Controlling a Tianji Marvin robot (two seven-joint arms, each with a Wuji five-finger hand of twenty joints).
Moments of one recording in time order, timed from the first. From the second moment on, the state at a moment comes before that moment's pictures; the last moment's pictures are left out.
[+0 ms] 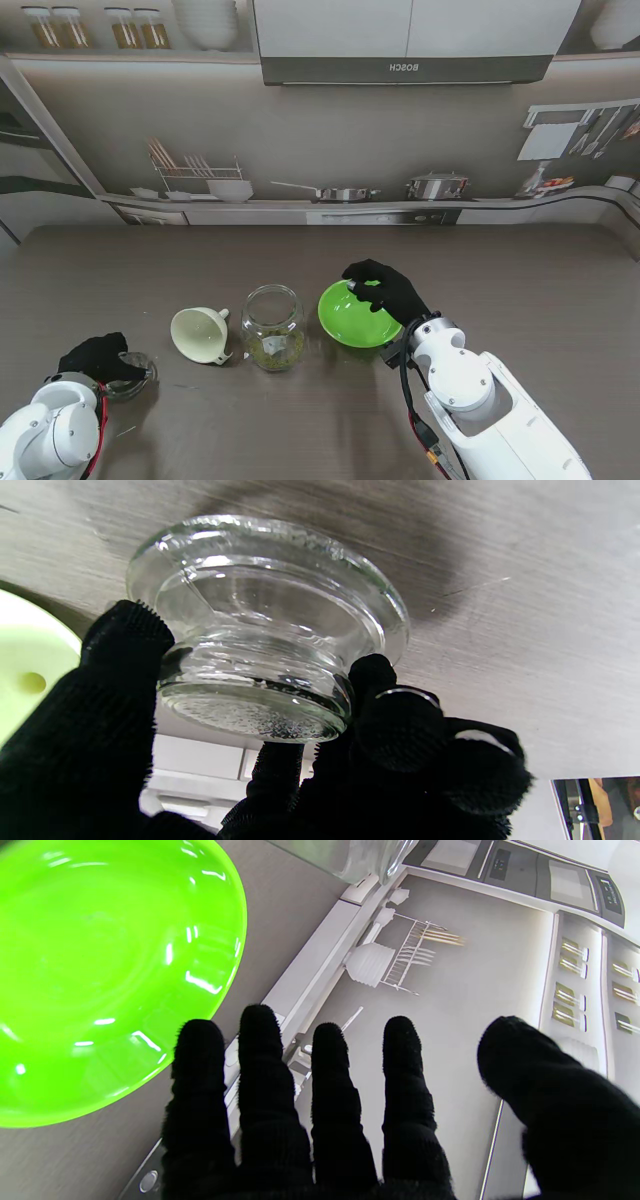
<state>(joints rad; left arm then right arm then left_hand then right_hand) 1.79 -1.05 -1.53 -1.57 0.88 0.31 -0.05 -1.47 -1.18 1.12 -1.59 -0.12 0.04 -0.07 0.59 -0.68 0.57 -0.22 0.55 0.20 0.64 0.63 1.18 0.35 0.54 1.15 1.27 0.25 1.30 0.73 0.94 0.39 1.67 0.63 0.23 -0.46 1.04 -0.08 0.51 -0.11 0.69 0.52 0.62 0.08 0.51 0.44 0.75 0.23 0.30 0.39 0.38 0.31 0.94 0.70</state>
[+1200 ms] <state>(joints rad) 1.90 -1.08 -1.66 -1.70 0.73 0.20 -0.10 -1.46 -1.18 1.12 -1.58 -0.11 0.04 -0.06 0.63 -0.71 0.53 -0.23 0.65 0.18 0.77 0.57 1.21 0.35 0.46 1.06 1.29 0.25 1.30 0.72 0.96 0.39 1.67 0.63 0.23 -0.46 1.04 -0.08 0.52 -0.11 0.69 0.52 0.62 0.08 0.51 0.44 0.75 0.23 0.30 0.39 0.38 0.31 0.94 0.70</state>
